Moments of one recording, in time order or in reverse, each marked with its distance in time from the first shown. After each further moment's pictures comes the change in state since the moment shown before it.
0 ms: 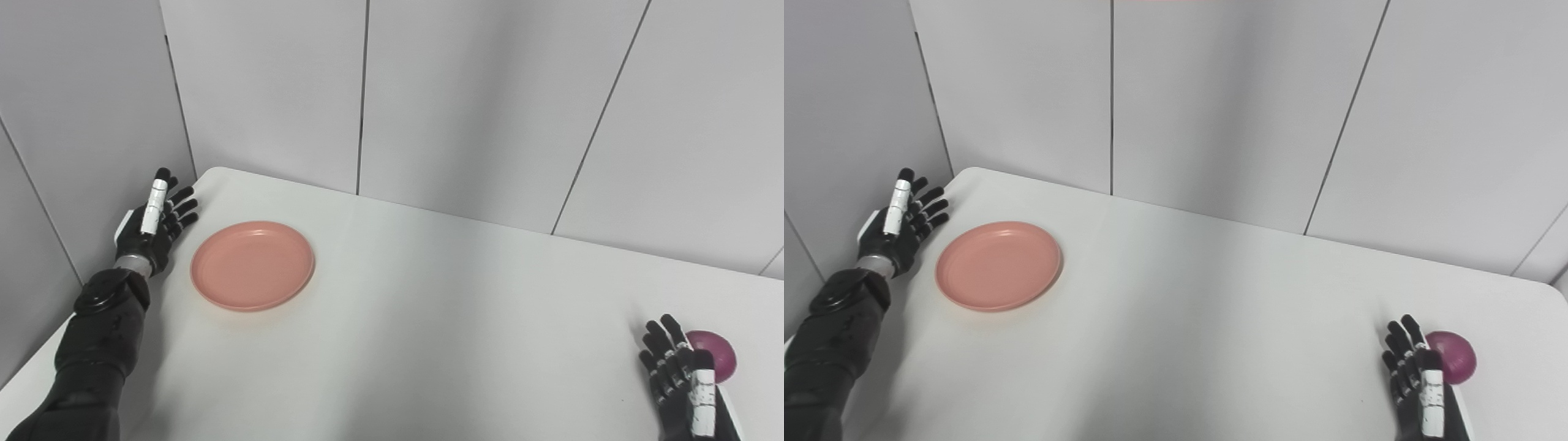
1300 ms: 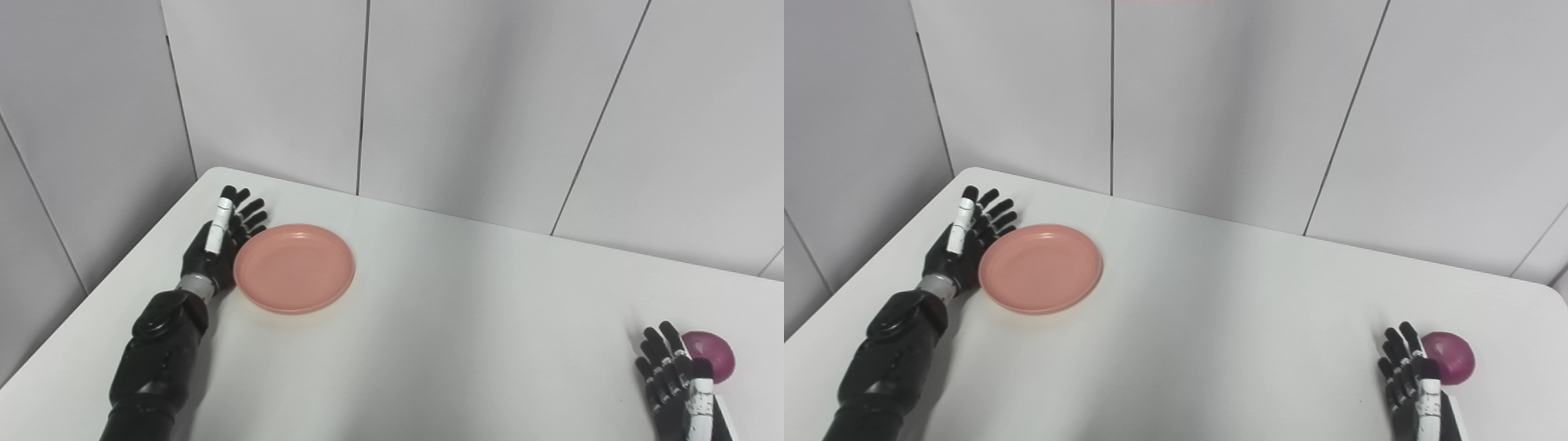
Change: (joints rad) left arm 0.140 -0.210 -0.092 -0.406 -0.042 0.184 -0.012; right arm 0.039 0.013 0.021 -0.059 0.009 0.014 -0.029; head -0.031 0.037
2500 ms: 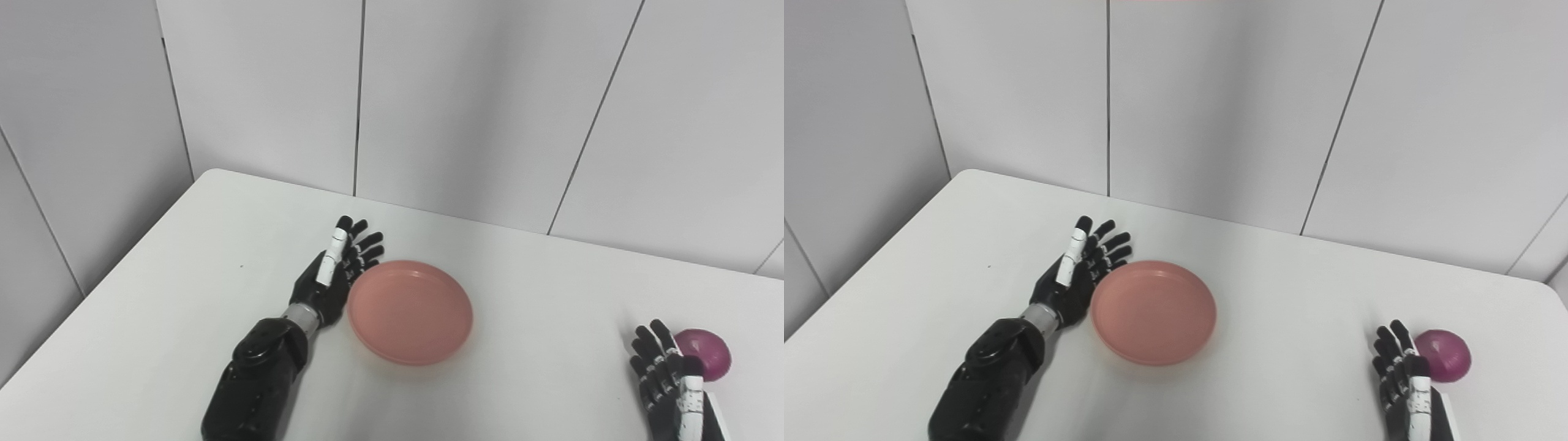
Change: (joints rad) left arm 0.043 -0.232 -0.187 -0.189 0.045 0.127 0.025; right arm 0.000 0.019 0.020 -0.012 -0.031 0.000 -0.021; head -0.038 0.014
